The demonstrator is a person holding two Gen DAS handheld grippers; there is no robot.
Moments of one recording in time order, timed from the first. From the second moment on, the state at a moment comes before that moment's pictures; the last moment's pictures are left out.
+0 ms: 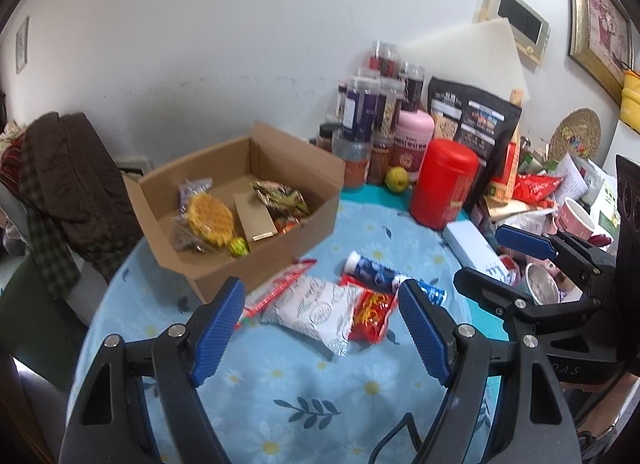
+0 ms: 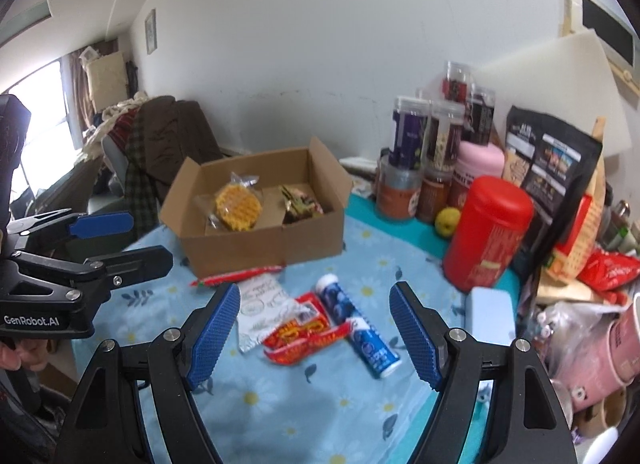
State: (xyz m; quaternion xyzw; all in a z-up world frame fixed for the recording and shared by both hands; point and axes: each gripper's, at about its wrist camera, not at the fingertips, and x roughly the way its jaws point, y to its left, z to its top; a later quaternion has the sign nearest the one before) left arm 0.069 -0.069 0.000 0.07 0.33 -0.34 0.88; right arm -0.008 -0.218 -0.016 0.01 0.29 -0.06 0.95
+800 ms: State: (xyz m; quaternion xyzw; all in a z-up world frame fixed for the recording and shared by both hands) left arm 0.134 -0.119 -0.105 0.10 0.44 -0.34 0.83; right arm 0.041 -0.283 -0.115 0.07 0.40 -0.08 0.91
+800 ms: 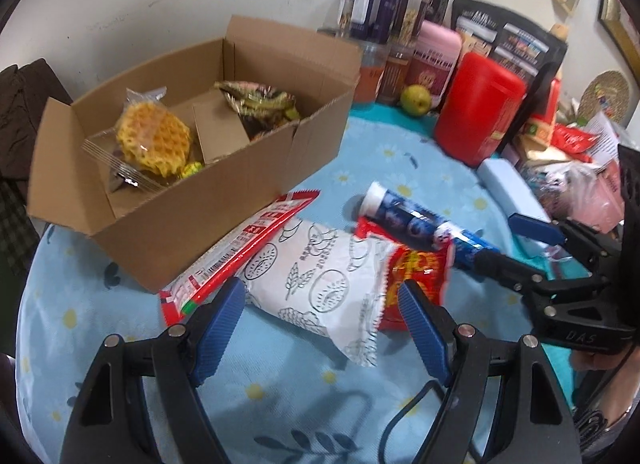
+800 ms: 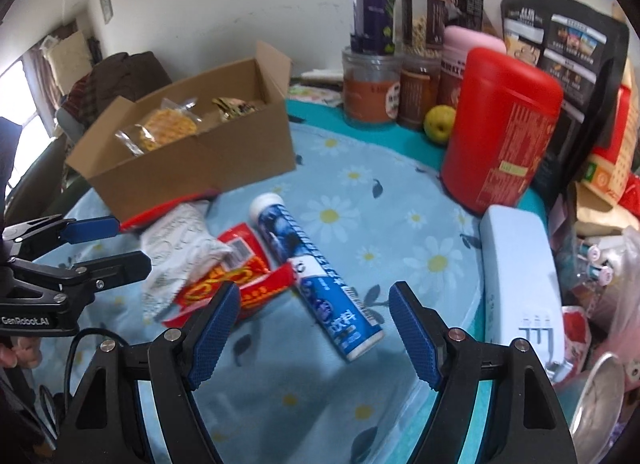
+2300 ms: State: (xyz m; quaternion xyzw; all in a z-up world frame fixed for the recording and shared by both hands) left arm 0.096 -0.109 -0.134 0.13 0.47 -0.36 0.79; right arm -0.010 -0.252 -0.145 0.04 0.47 -0.08 0.88
